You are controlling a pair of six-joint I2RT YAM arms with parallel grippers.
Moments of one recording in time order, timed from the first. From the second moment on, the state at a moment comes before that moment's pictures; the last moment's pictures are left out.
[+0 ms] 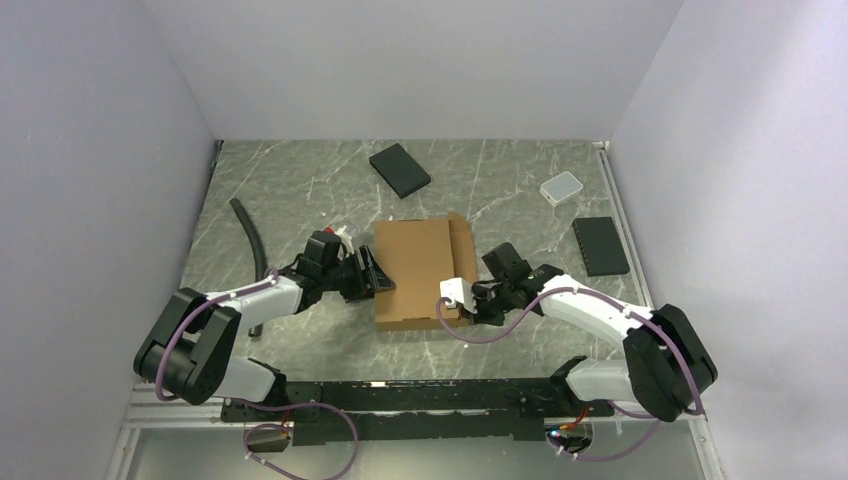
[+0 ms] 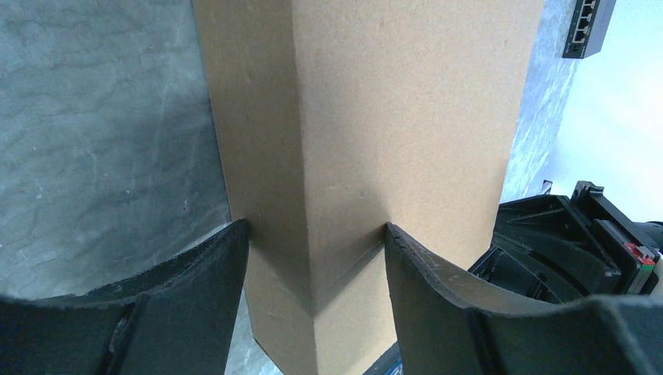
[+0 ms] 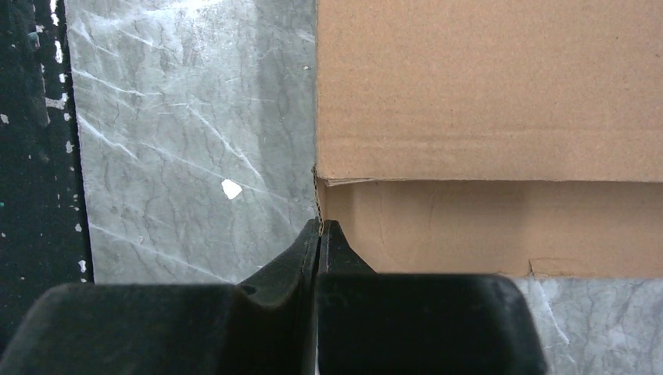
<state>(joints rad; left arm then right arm) -0.45 1.38 0.53 0.11 0.40 -0.81 0.62 1.26 0.61 -0.49 -0.52 -0.92</state>
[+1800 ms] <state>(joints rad) -0.46 1.37 0.58 0.02 0.41 -0.77 0.64 1.26 0.80 -0.67 -0.54 -0.83</state>
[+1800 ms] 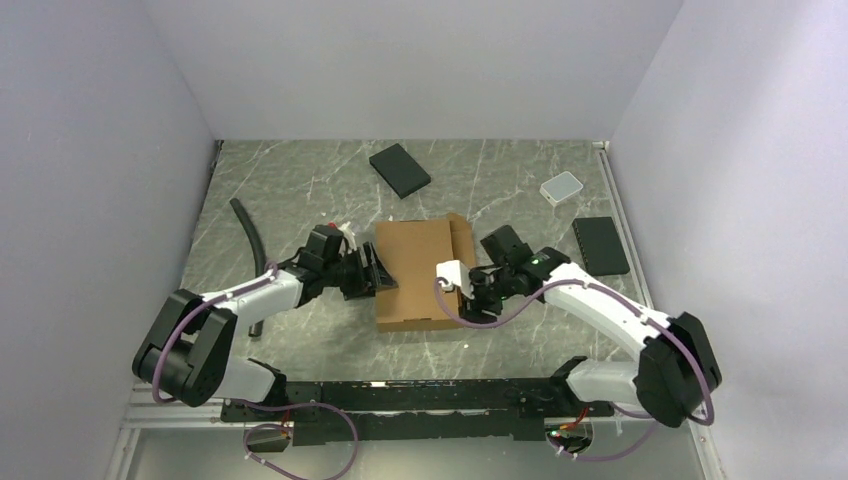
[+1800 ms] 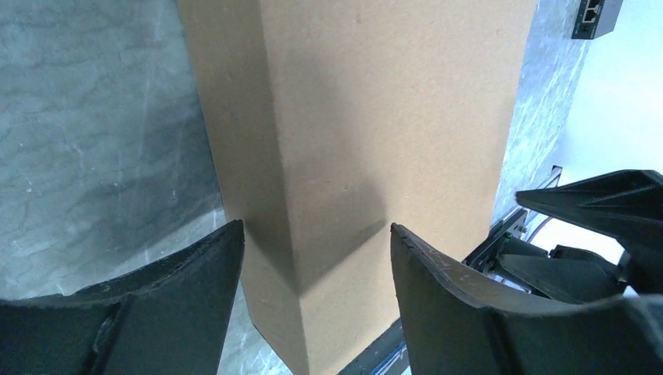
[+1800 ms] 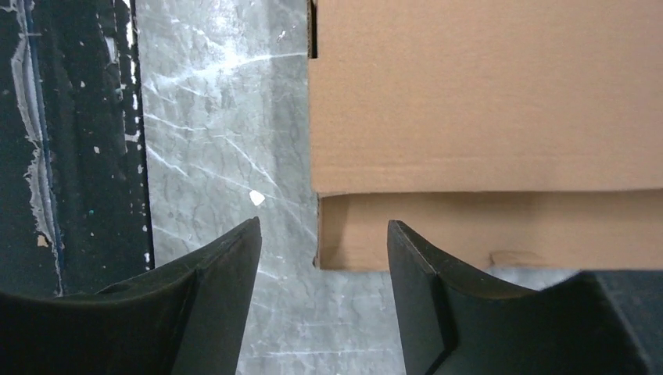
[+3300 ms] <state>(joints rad) -0.25 1.37 0.97 -0.34 0.31 -0.54 0.25 2.14 1.90 -0.79 -0.95 -0.70</state>
